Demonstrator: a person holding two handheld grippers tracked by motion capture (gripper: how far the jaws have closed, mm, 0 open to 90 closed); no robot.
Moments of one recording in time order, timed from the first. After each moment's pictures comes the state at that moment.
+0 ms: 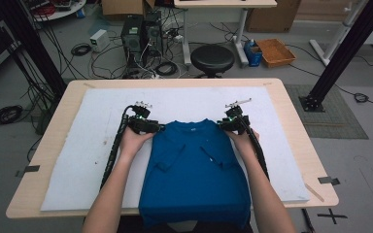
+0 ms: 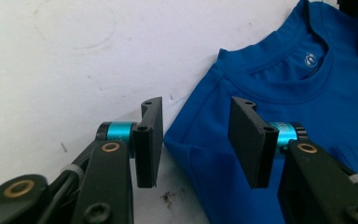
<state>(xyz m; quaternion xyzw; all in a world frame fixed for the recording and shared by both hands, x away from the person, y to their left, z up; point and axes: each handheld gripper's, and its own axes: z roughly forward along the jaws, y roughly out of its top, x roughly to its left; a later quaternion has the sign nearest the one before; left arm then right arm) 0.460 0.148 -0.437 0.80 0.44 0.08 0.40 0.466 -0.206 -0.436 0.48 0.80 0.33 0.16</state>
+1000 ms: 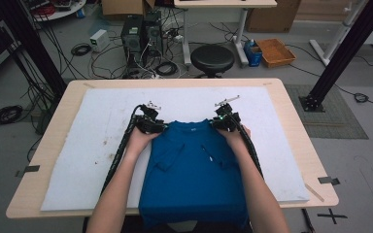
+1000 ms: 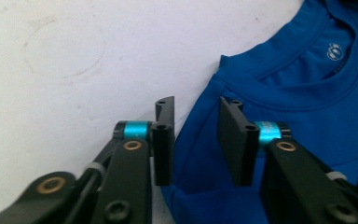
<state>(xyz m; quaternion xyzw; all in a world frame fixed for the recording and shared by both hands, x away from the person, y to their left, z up) 0.464 0.126 -0.441 0.83 0.40 0.13 0.37 0.480 -0.179 -0.439 0.44 0.82 0.32 0.15</state>
